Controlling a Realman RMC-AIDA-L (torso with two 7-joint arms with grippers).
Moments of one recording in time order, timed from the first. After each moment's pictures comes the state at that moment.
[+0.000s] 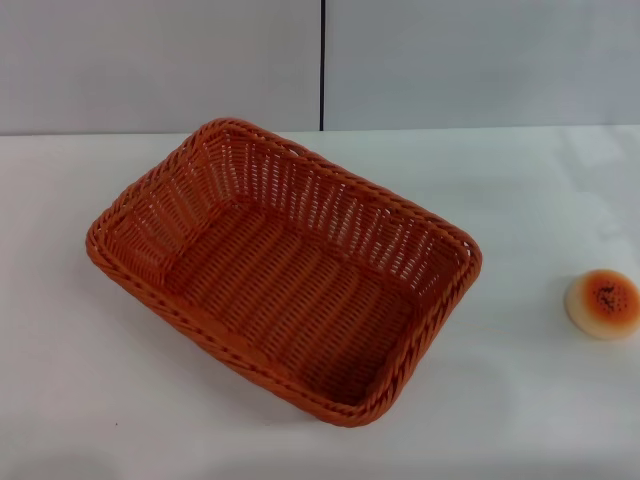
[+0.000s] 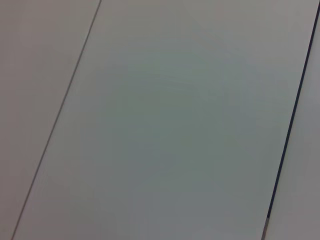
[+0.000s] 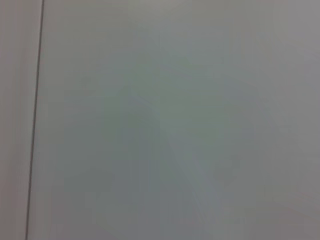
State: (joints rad) left arm 0.06 -2.07 -0.11 -0.05 1.36 1.69 -0.55; right arm 0.50 2.08 -0.36 -0.03 -1.16 -1.60 0.43
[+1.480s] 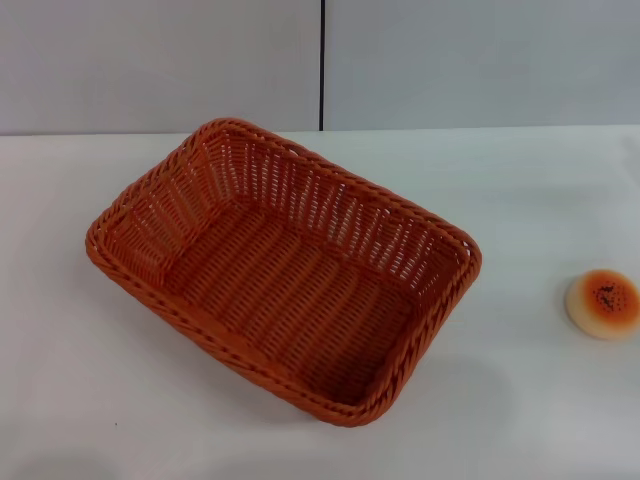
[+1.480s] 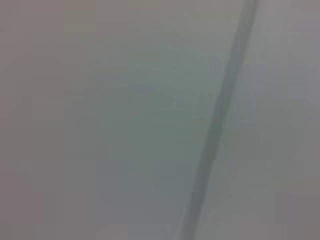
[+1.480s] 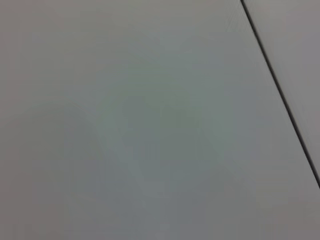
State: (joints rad) left arm -0.04 -2.06 0.00 0.10 1.40 1.66 -0.62; right arm 0.37 2.07 -0.35 -0.34 -1.26 -1.48 0.92
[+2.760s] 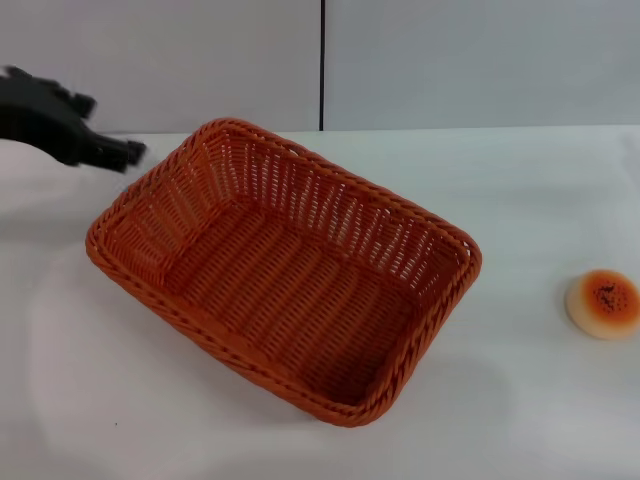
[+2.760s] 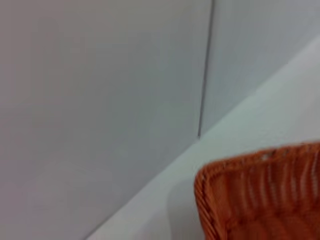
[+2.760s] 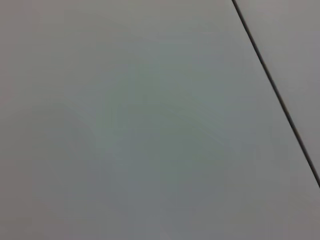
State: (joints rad) left arm -0.46 -2.07 0.99 1.64 2.46 1.63 -2.24; right arm 0.39 2.07 -0.34 -0.29 -1.25 -1.45 0.89
